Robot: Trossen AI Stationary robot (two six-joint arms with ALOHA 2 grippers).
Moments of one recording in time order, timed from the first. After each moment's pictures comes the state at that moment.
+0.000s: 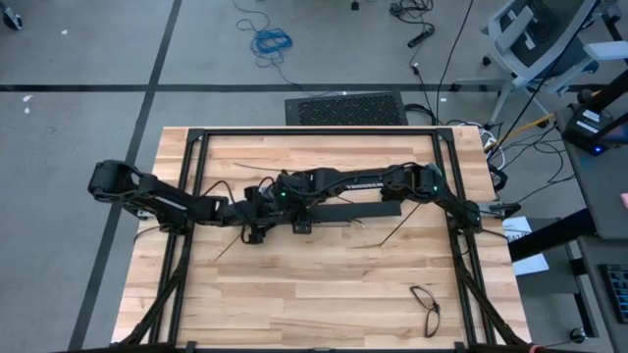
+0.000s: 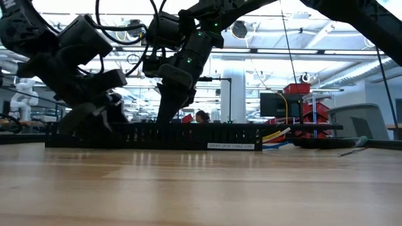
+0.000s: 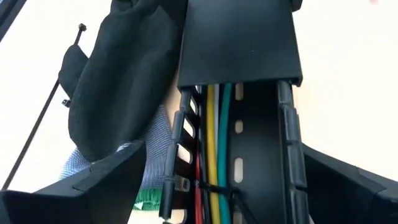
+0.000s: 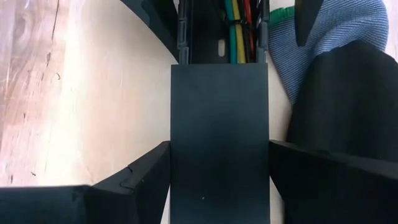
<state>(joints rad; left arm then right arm) -0.02 1.37 0.27 0.30 -0.29 0.11 -0.08 2.33 1.96 -0.79 -0.11 -0.11</state>
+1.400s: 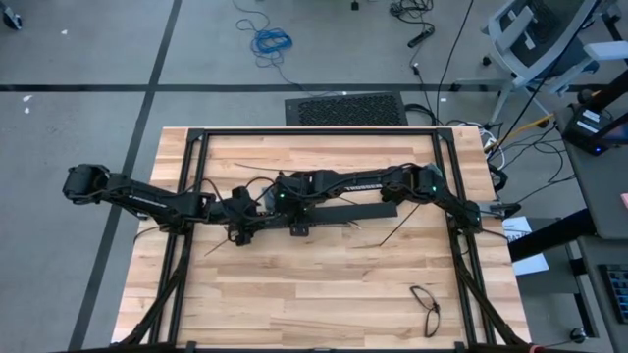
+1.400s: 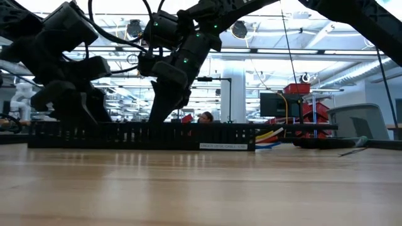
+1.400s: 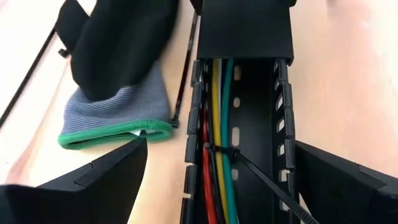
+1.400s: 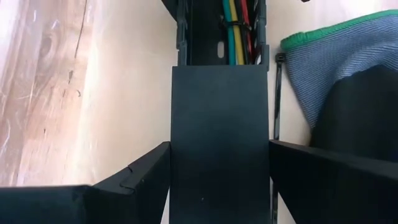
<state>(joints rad) -0.03 1.02 0.26 -0.06 -0.20 -0.05 -0.08 2.33 1.95 -0.71 -0.15 -0.10</state>
